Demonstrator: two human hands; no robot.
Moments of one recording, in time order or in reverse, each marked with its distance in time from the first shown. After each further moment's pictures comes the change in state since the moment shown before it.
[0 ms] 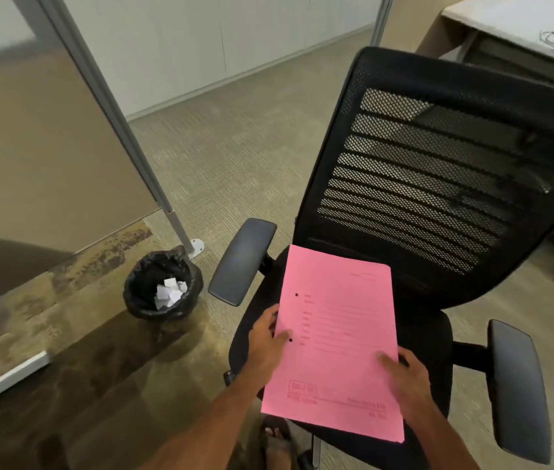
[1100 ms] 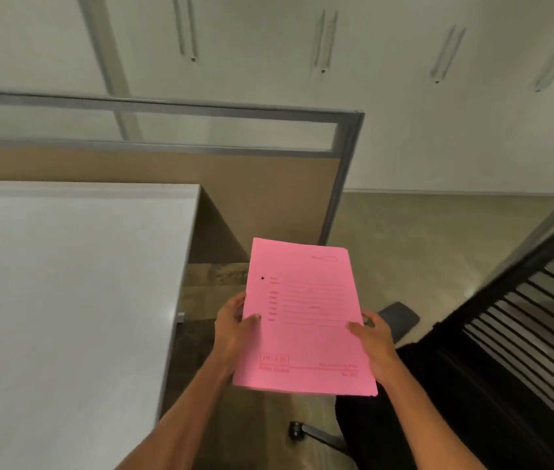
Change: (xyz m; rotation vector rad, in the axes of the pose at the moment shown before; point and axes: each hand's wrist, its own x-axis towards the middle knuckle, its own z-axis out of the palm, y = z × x) left_hand -0.231 0.056 -0.304 -0.223 0.671 0.270; right_hand -0.261 -0.181 0.205 -0.115 -0.678 -0.403
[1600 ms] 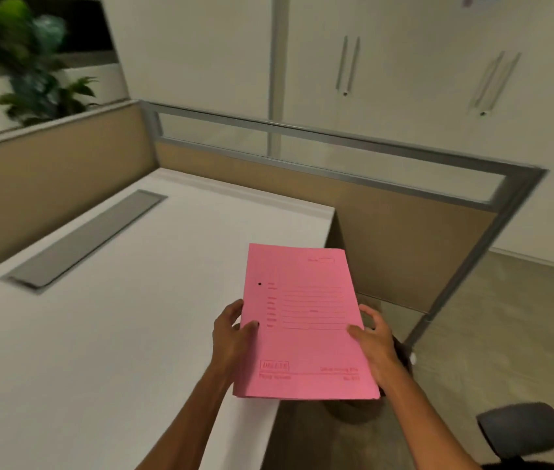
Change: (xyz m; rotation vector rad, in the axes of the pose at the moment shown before) left_hand -0.068 -0.001 -0.207 -0.111 0.454 0.030; right_hand -0.067 -0.039 0.217 -0.113 -0.405 -0.093
